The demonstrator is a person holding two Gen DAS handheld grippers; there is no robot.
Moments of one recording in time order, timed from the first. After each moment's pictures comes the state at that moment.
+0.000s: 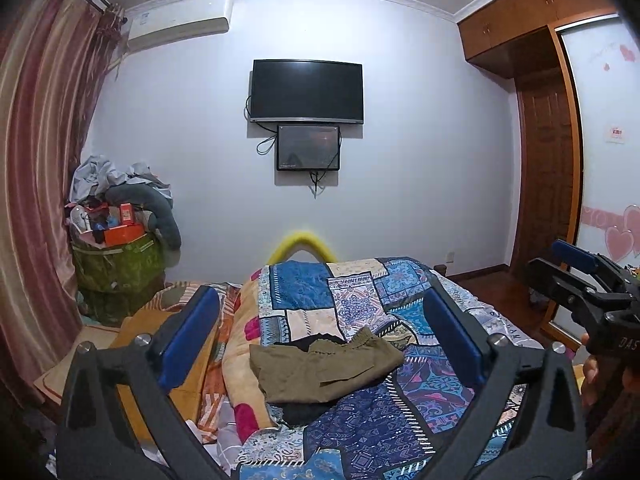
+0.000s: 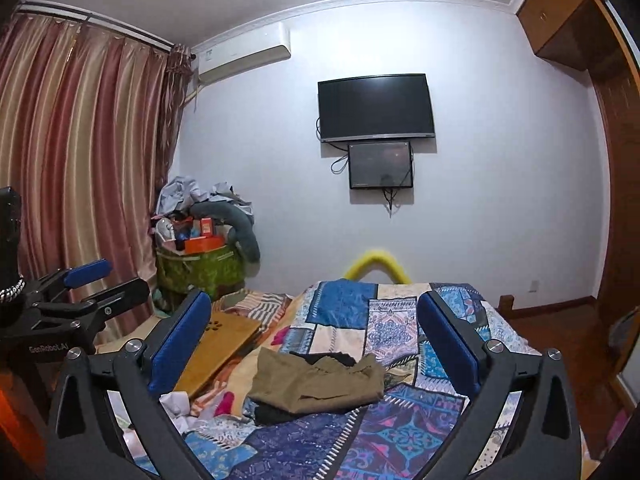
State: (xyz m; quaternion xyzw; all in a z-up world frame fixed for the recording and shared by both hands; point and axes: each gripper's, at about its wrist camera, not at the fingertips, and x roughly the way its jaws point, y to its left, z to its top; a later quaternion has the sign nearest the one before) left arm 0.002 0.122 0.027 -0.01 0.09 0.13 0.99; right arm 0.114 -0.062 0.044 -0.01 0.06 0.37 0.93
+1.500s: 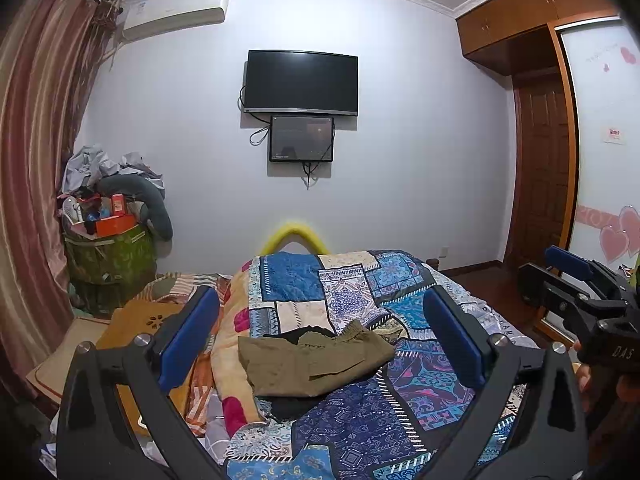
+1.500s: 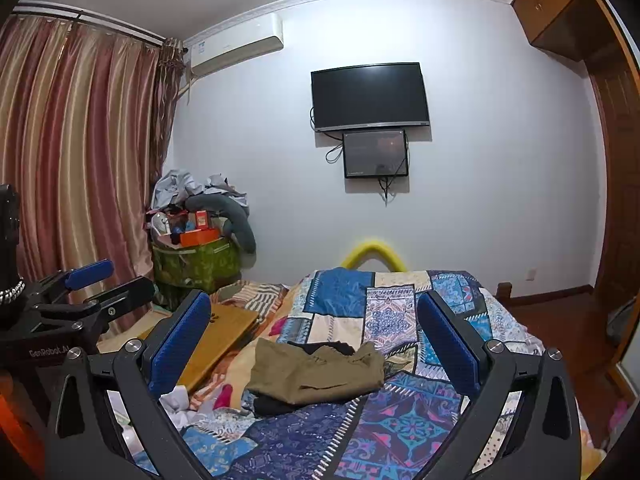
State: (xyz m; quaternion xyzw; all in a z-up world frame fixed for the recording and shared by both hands) left arm 0.012 0.122 0.020 -0.02 0.10 0.11 0.99; right arm 0.112 -0.065 0.039 0.00 0.08 0.36 0.93
